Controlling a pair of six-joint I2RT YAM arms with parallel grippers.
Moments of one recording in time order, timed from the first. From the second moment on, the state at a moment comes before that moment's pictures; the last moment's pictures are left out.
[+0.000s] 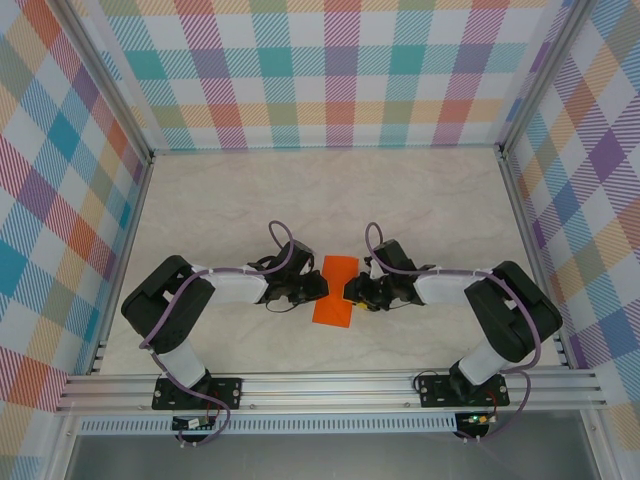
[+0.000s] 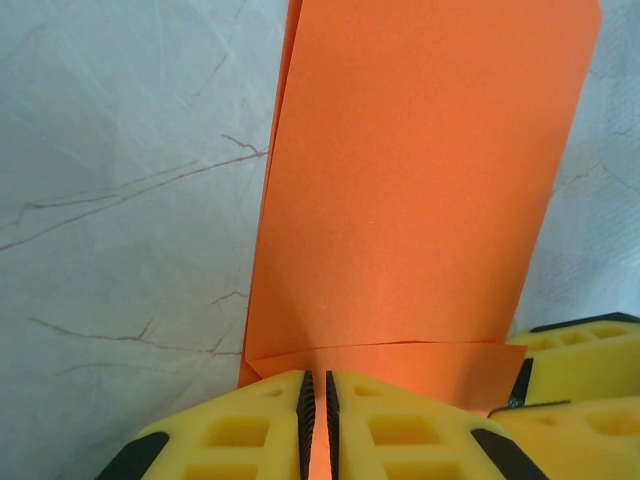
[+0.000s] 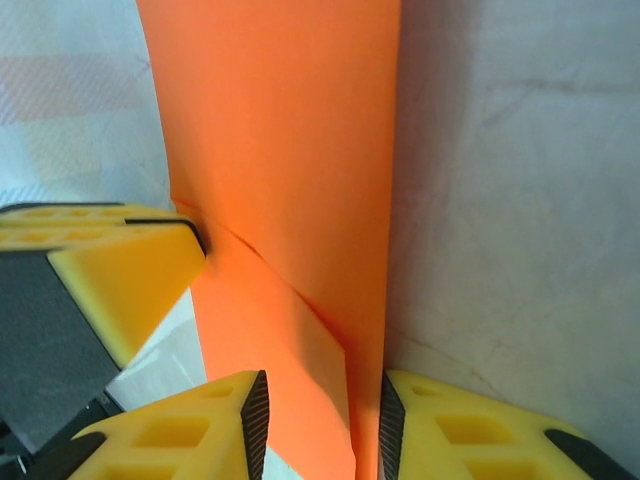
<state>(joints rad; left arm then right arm) -0.73 1.70 0.76 0.00 0.28 -0.89 0.61 1.57 0.60 -0.03 -0.55 0.90</state>
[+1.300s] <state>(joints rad) -0.73 1.17 0.63 -0.18 0.03 -0.92 0.62 1.26 0.78 -0.50 -0.30 0.68</state>
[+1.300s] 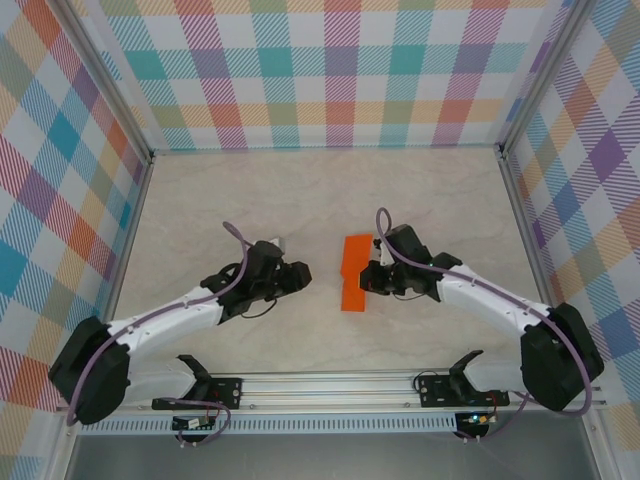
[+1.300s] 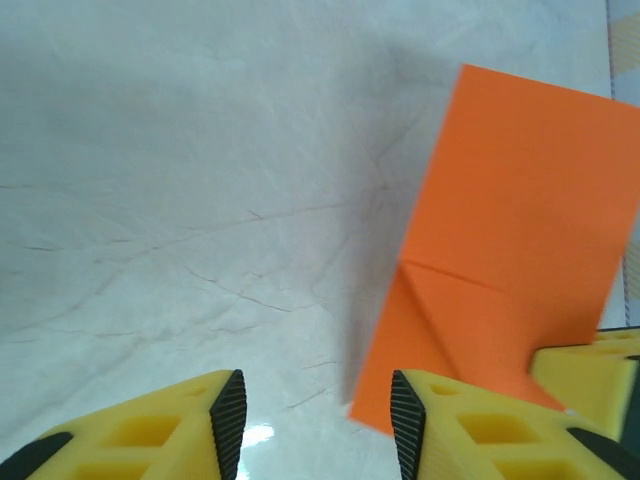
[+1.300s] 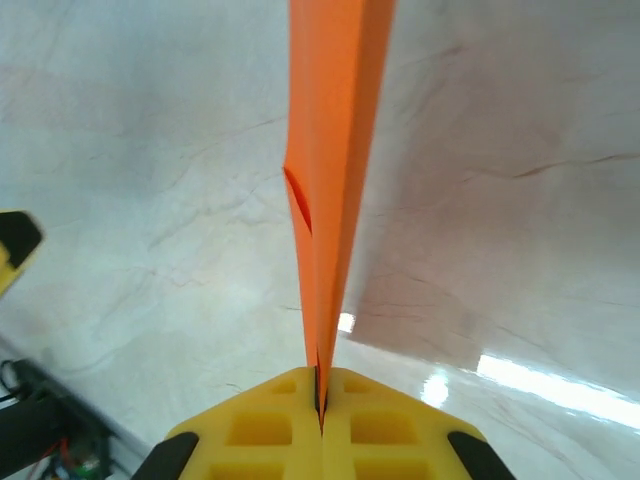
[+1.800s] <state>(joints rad) -0.72 0.90 0.48 -0.38 -0.20 -0.98 0.82 1.51 1.25 -1.27 0.36 0.64</state>
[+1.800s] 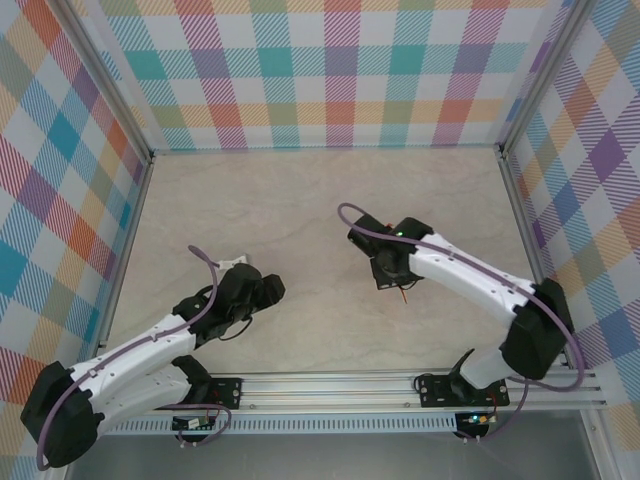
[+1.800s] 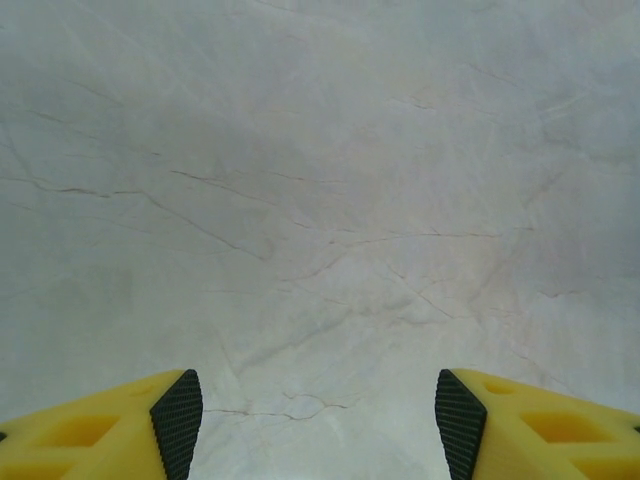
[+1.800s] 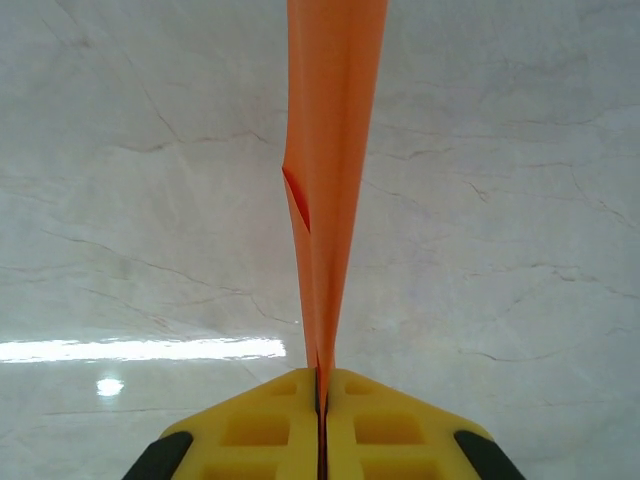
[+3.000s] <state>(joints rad) -0.70 0.79 0.38 -0.39 -0.11 -0.99 0.81 1.64 1.11 -0.66 -0.21 0.70</state>
